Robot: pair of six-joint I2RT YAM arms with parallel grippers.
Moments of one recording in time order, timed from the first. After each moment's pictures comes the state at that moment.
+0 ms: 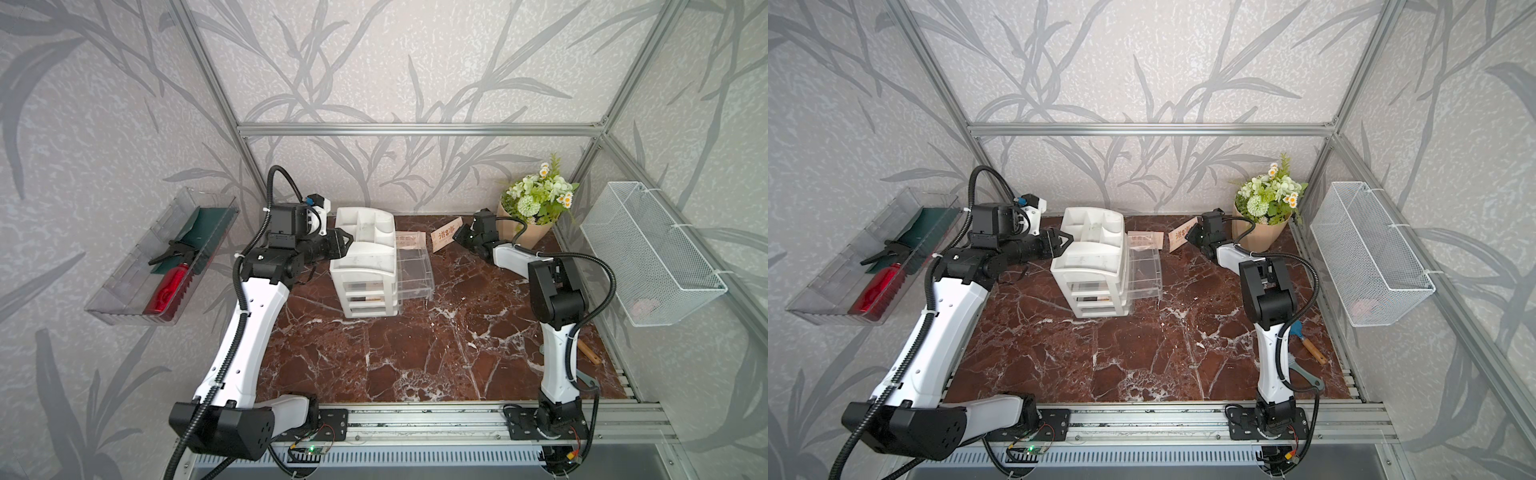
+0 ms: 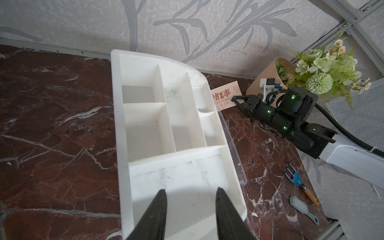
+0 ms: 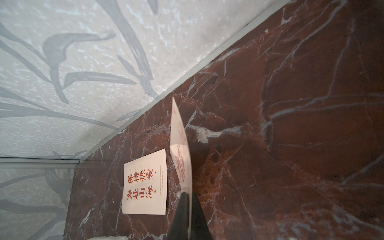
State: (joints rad) left arm -0.09 1.25 1.44 -0.81 0.35 -0.26; right arm 0.24 2.18 1.52 0.11 -0.12 0.82
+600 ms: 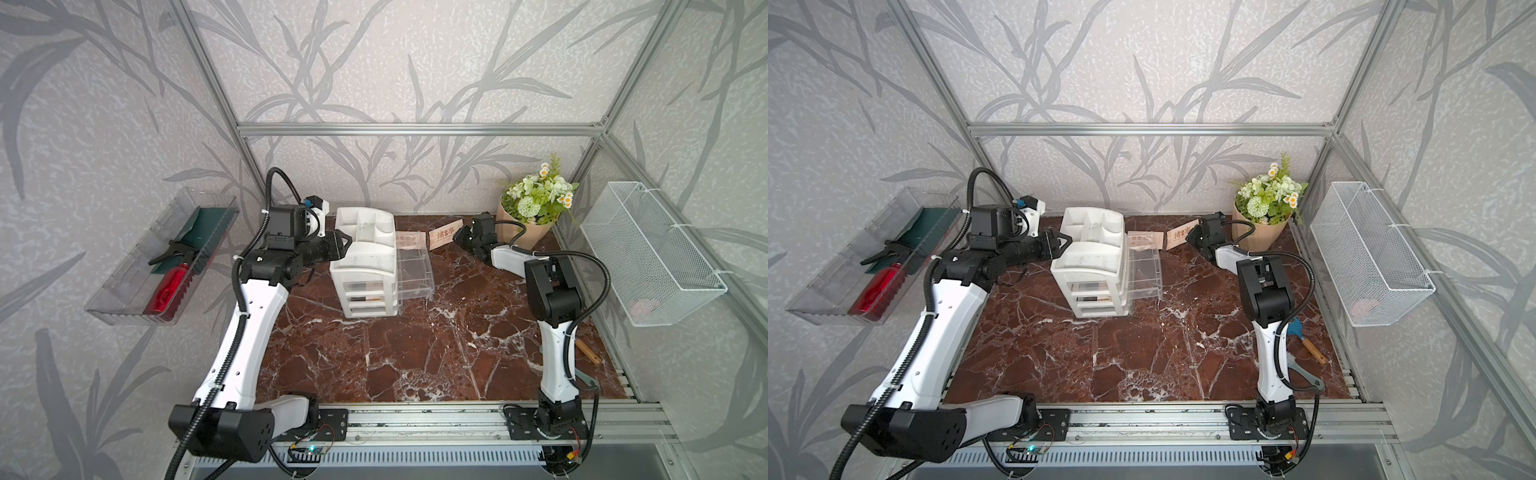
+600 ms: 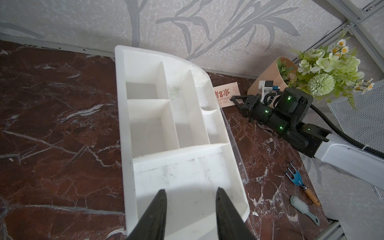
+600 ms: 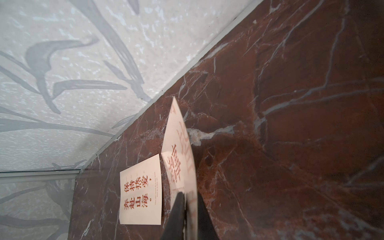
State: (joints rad) left arm -0.08 1.25 1.42 -0.80 0.36 -0.26; right arm 0.24 2.22 1.52 0.14 -0.10 0.88
